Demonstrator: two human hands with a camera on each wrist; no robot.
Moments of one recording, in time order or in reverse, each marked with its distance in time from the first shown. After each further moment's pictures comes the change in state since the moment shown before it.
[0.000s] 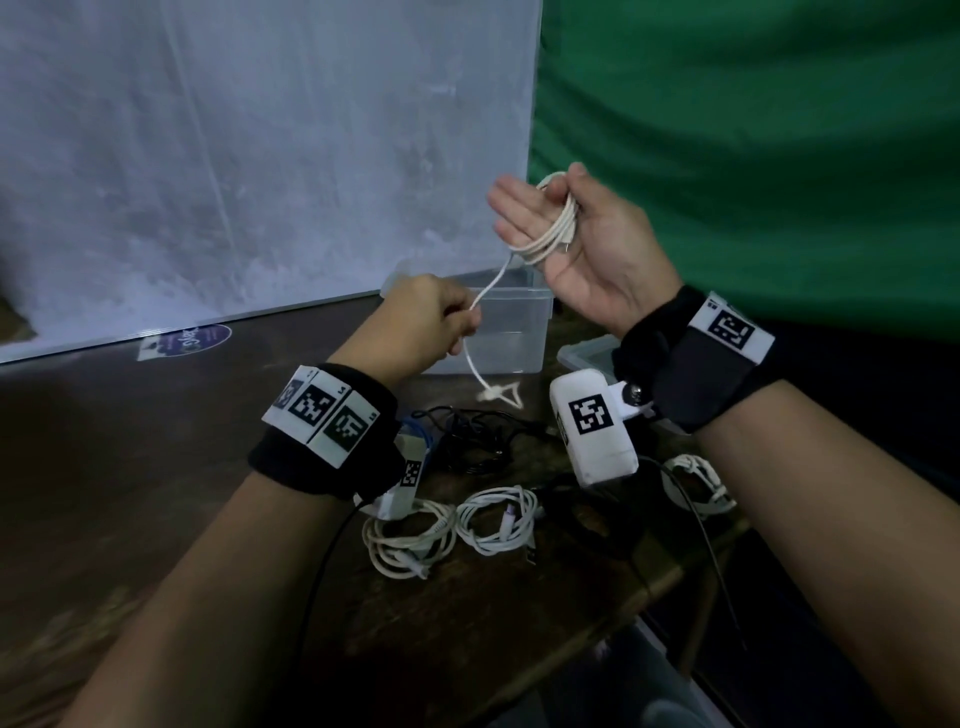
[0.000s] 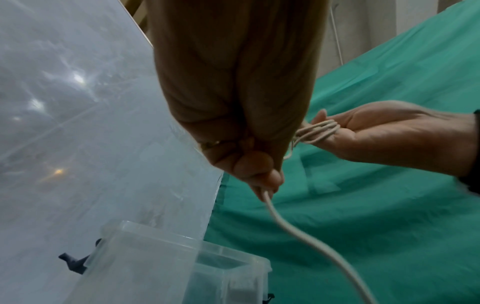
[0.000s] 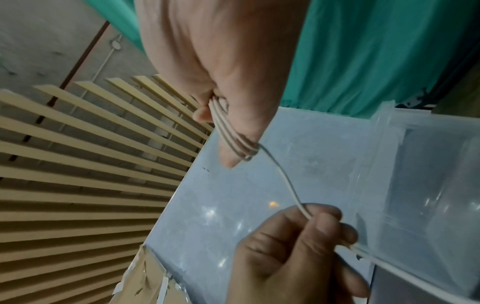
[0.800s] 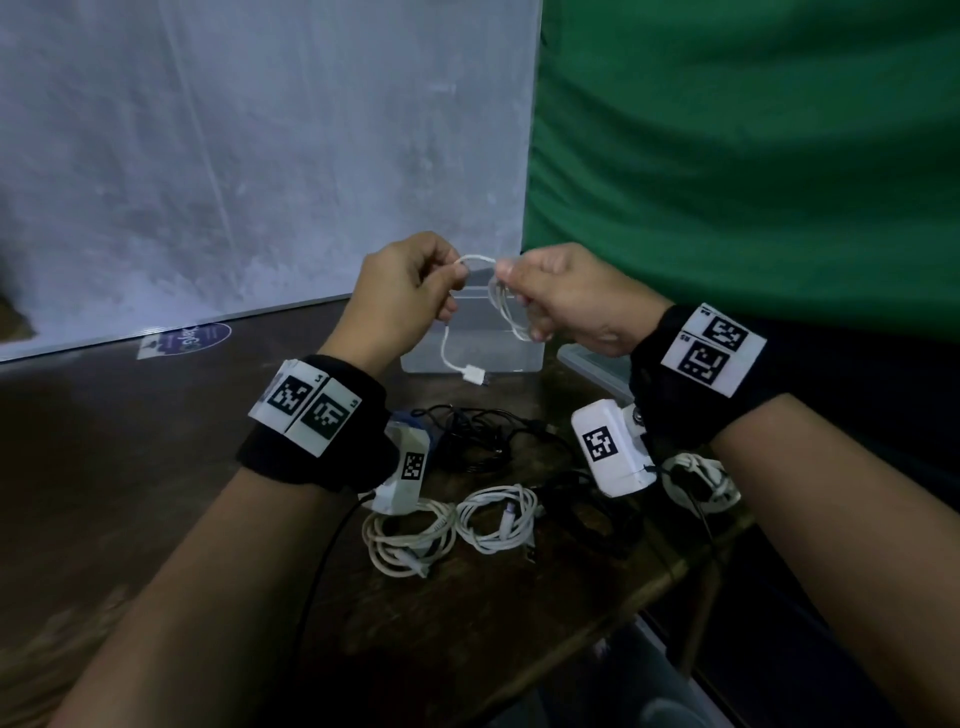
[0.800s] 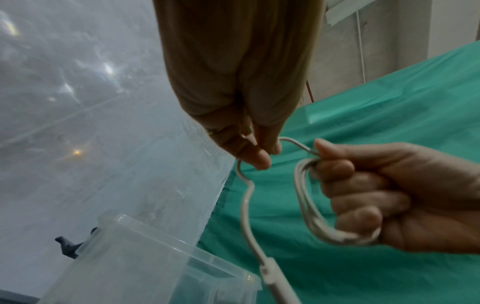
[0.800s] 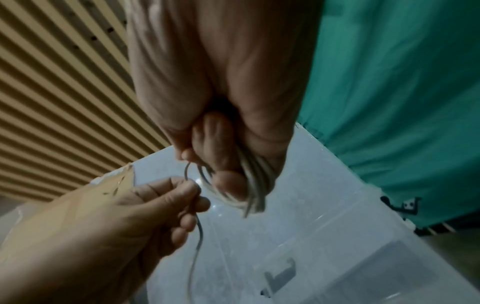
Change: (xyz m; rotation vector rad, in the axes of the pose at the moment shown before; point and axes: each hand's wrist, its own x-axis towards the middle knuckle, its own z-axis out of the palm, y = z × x) left_hand 0.003 0.001 -0.009 -0.299 0.270 0.023; right_hand -0.014 0.017 -0.021 -0.956 -0.204 0.110
